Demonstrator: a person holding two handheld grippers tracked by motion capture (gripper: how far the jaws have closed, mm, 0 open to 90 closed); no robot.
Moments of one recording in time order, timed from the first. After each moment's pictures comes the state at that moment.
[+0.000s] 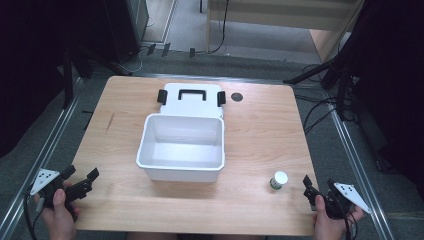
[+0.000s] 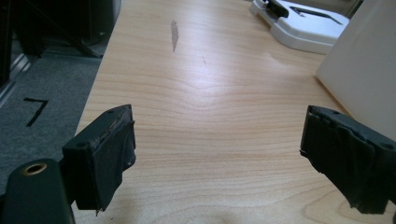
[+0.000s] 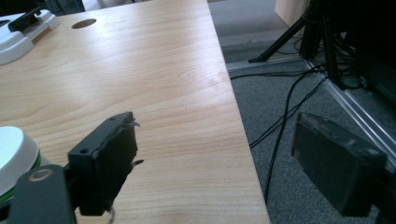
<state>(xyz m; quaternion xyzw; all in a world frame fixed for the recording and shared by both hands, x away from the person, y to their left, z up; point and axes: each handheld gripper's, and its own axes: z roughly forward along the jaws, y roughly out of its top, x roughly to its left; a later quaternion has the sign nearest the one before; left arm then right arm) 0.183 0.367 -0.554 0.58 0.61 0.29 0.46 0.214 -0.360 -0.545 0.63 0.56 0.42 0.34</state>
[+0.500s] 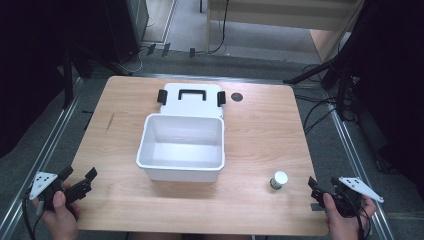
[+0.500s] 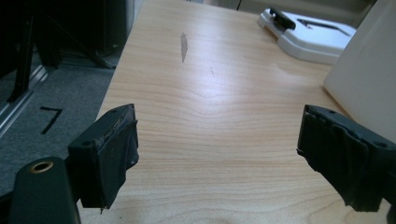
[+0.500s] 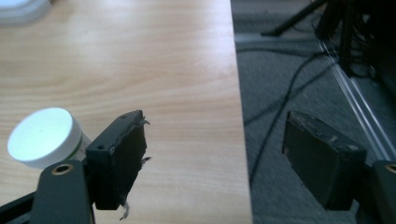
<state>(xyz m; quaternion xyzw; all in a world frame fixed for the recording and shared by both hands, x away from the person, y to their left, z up) 0.179 0.363 -0.553 0.56 0.61 0.31 0.46 0.210 -0.364 -0.498 0.61 0.64 0.36 0.30</state>
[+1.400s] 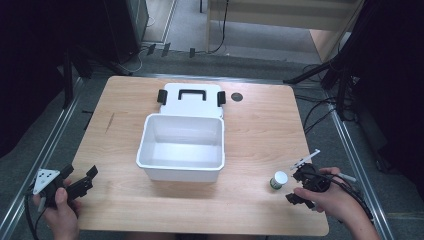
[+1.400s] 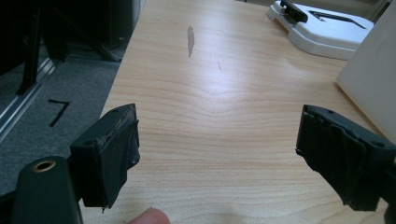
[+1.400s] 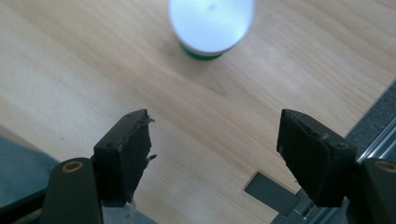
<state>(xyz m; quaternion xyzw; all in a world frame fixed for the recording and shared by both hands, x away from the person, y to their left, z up) 0.185 0.363 -0.553 0.56 0.62 0.31 0.45 0.259 -0.286 -0.457 0.45 0.89 0.06 0.05</state>
